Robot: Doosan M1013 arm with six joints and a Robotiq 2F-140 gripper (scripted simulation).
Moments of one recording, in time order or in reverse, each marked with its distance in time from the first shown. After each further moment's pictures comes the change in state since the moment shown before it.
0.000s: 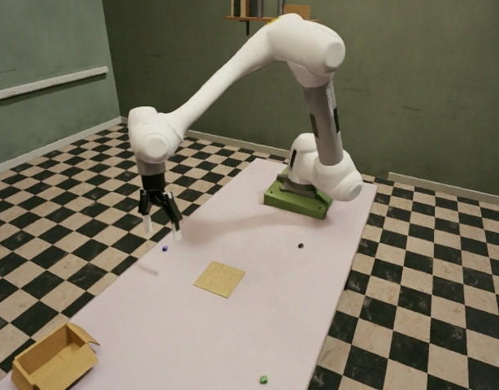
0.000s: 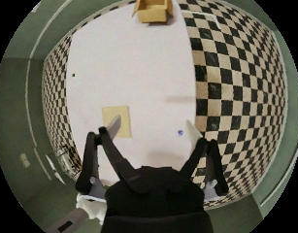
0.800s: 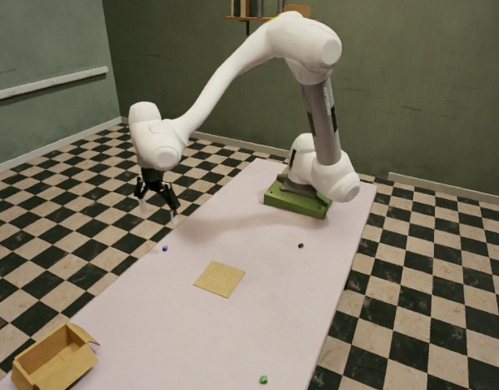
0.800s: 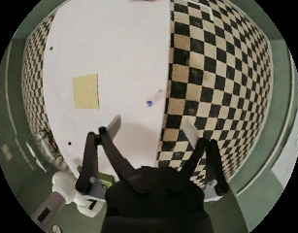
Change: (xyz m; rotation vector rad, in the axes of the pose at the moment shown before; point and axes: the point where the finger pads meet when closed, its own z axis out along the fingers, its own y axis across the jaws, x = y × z) arm -0.072 0.096 -0.024 -0.191 -0.151 -0.132
